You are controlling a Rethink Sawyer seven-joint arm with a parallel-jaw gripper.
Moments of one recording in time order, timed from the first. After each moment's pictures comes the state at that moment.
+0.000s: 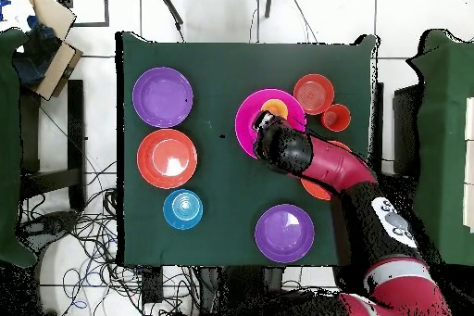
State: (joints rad) arm -0.54 -0.56 0.20 1.70 -0.05 0.22 1.91
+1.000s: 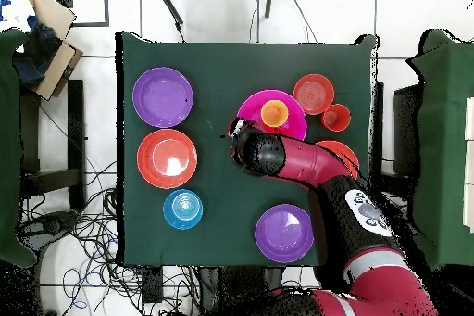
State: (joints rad) arm -0.49 -0.58 0.24 1.73 -0.10 0.24 1.91
